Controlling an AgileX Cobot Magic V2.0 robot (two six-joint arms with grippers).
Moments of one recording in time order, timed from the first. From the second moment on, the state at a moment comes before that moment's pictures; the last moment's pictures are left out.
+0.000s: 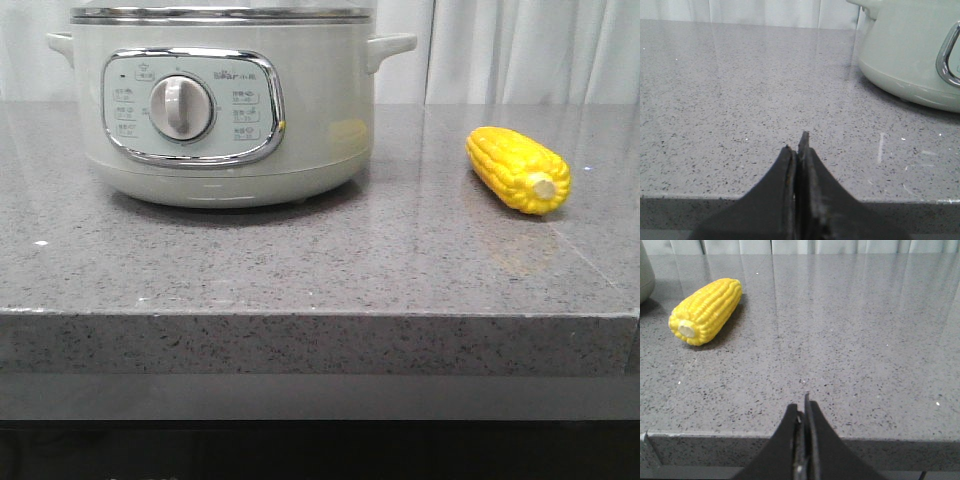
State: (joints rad) left arm -0.05 -0.01 0.01 -0.12 0.22 0.10; right arm -0.03 -0.01 0.03 0.14 0.19 -0.06
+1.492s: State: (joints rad) left arm -0.05 0.65 -0.56 -0.15 0.21 0.10; right arm -0.03 0.43 -0.56 0.11 0.37 -0.06
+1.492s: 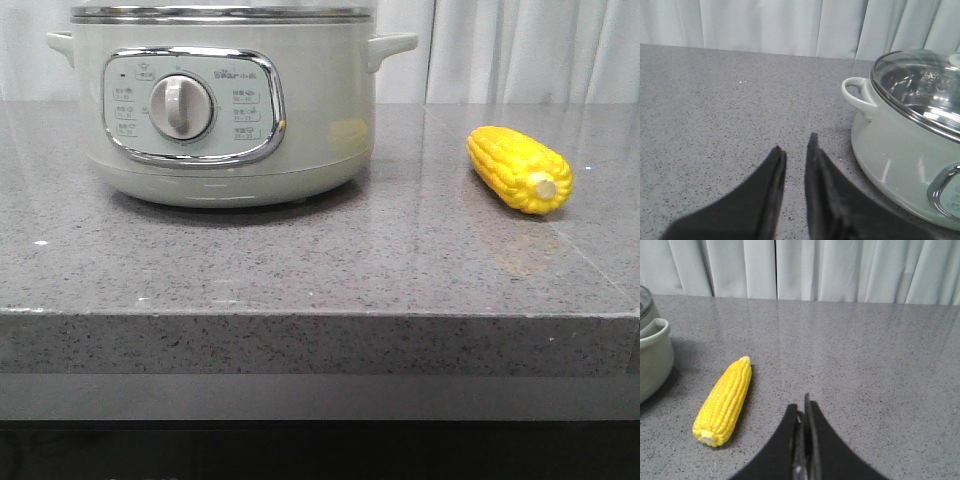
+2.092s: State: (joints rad) left arm -0.05 0.86 -0.89 -0.23 0.50 0.13; right arm -0.03 0.43 -0.56 0.11 0.38 -0.06
